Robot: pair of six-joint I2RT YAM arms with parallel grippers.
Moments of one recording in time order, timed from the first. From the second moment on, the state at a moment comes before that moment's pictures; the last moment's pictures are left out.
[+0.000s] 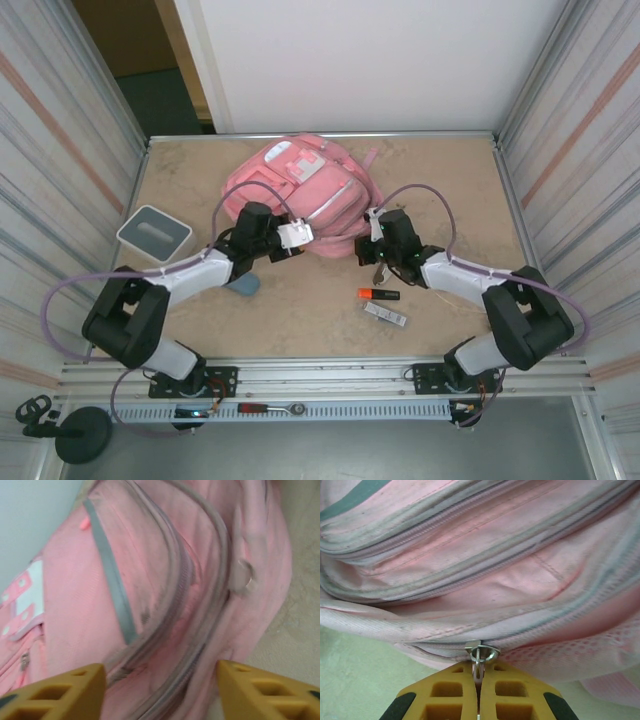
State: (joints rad) left arm -0.55 1.45 0.75 0.12 0.18 0.82; right arm 0.56 1.45 0.68 0.08 -0.13 0.33
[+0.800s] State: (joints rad) left arm -0.68 1.60 0.89 0.03 0.20 0.78; right arm 0.61 1.38 0.68 0.06 -0.16 0.36
